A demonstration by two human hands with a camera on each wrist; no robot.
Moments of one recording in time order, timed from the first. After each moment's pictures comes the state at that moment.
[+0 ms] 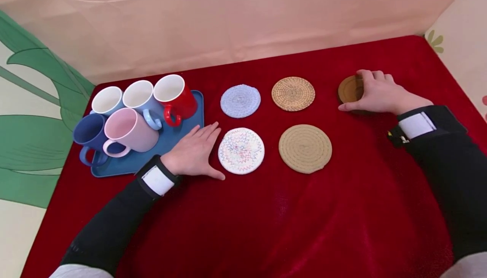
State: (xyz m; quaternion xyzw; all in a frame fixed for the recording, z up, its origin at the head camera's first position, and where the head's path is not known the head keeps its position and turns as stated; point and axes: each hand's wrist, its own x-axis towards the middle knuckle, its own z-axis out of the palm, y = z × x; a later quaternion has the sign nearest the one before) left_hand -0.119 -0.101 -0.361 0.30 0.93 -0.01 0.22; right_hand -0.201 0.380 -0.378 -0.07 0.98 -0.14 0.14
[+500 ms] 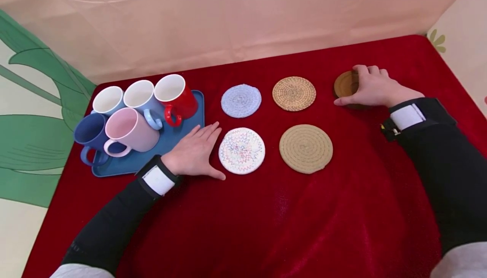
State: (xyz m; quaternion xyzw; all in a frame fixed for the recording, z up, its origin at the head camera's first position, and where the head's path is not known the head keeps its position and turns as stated) left_hand -0.118 -0.102 -0.360 0.30 0.93 -0.01 0.22; right_hand -0.216 0.368 -0.374 -0.06 0.98 -0.14 0.16
